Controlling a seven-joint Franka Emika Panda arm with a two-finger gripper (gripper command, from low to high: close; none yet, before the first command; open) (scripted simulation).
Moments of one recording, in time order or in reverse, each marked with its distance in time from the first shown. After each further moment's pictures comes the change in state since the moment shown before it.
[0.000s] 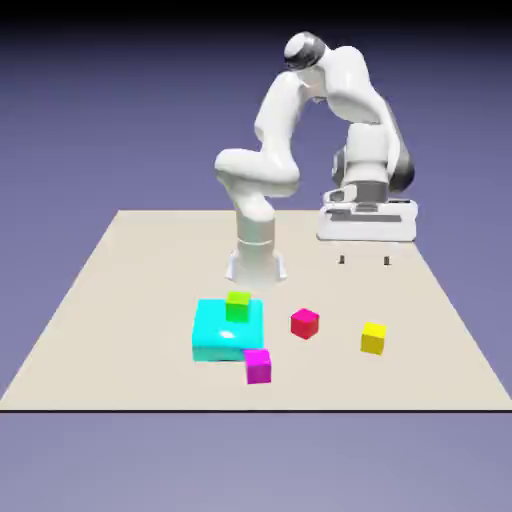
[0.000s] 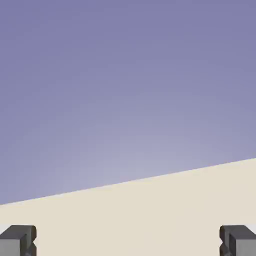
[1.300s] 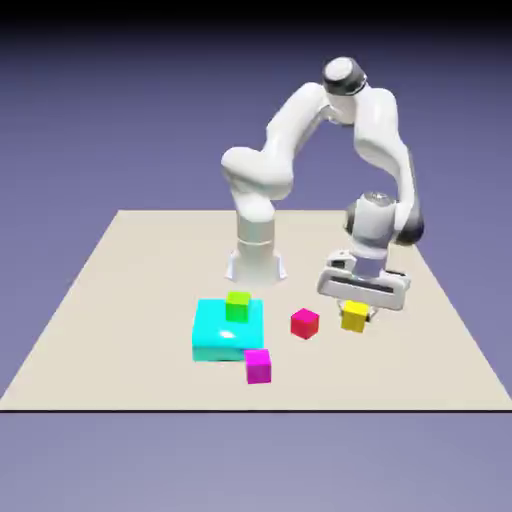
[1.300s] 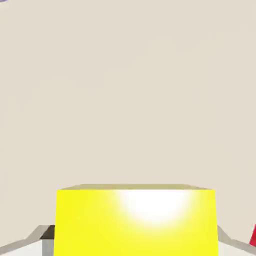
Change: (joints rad) arm -0.327 -0.185 0.411 0.013 0.360 -0.311 -0.189
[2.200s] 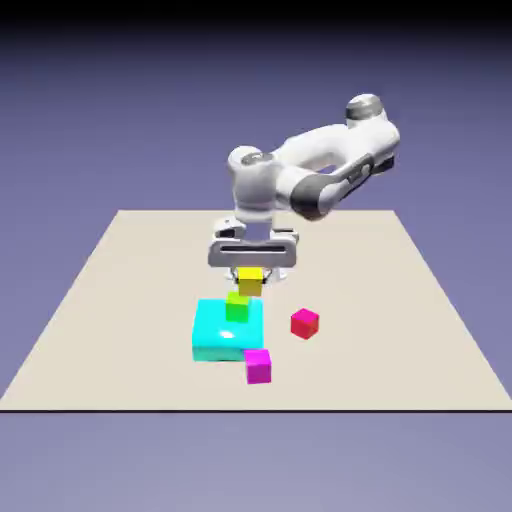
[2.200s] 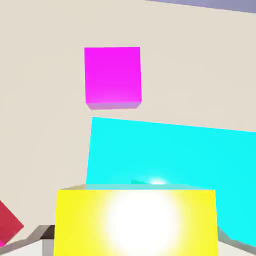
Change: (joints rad) arm -0.246 -0.485 -0.470 -0.237 0.110 -0.635 -1.172
